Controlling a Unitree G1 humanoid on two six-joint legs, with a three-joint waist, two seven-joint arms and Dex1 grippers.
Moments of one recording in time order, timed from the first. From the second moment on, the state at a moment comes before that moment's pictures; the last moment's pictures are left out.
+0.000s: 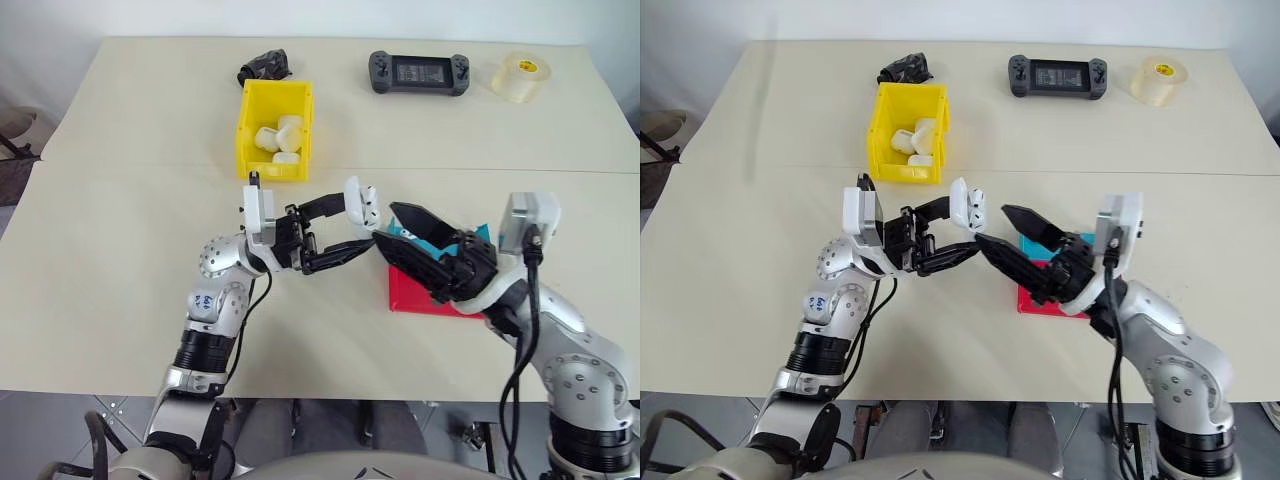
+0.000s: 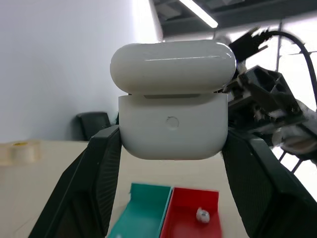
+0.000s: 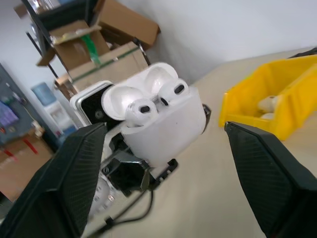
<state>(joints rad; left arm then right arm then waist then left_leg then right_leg) -0.50 0.19 -0.05 0.10 -0.49 -0.02 -1.08 -0.09 -0.51 -0.19 -0.64 1.12 0.61 0.52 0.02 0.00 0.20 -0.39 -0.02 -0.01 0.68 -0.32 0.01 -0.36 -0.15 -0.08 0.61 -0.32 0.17</state>
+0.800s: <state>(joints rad) -0.60 0.43 -0.29 0.09 -0.11 0.01 -1.07 -0.36 -0.60 0.15 -0.50 0.65 0.62 0.66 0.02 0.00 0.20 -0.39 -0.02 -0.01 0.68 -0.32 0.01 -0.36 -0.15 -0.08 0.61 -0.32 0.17</state>
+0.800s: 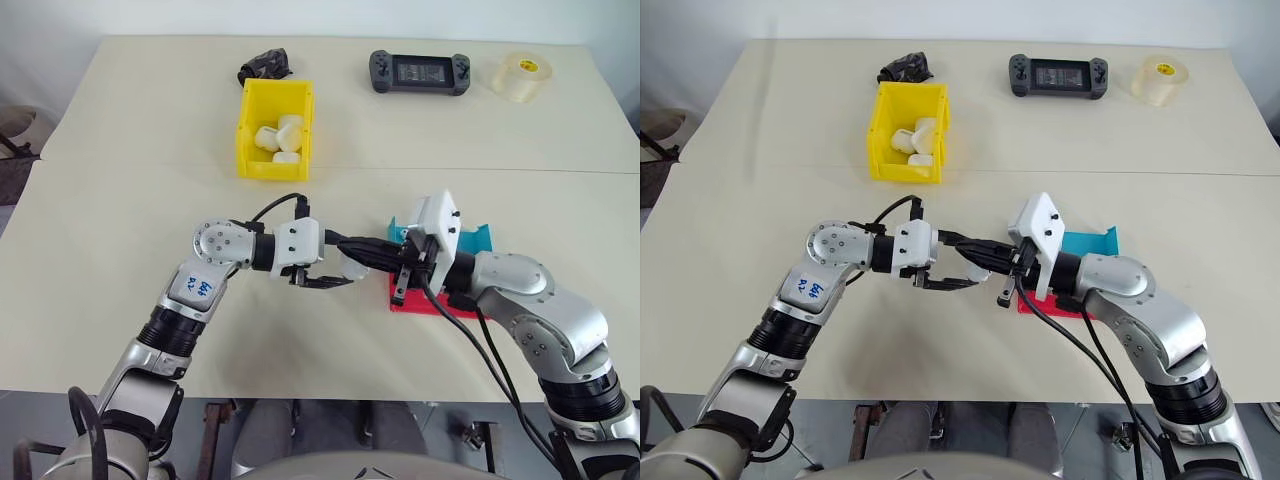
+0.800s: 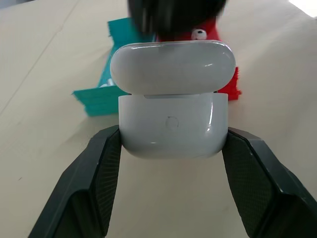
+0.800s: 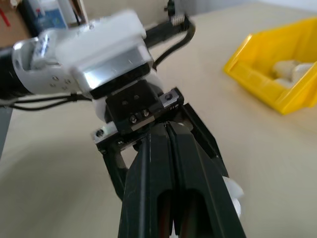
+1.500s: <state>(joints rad) -0.64 0.29 0.06 0.14 -0.25 0.21 -0.61 0.03 -0.61 -0.28 -0.57 0.80 0.56 0.73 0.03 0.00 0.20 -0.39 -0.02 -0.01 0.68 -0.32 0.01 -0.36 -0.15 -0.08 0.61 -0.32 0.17</state>
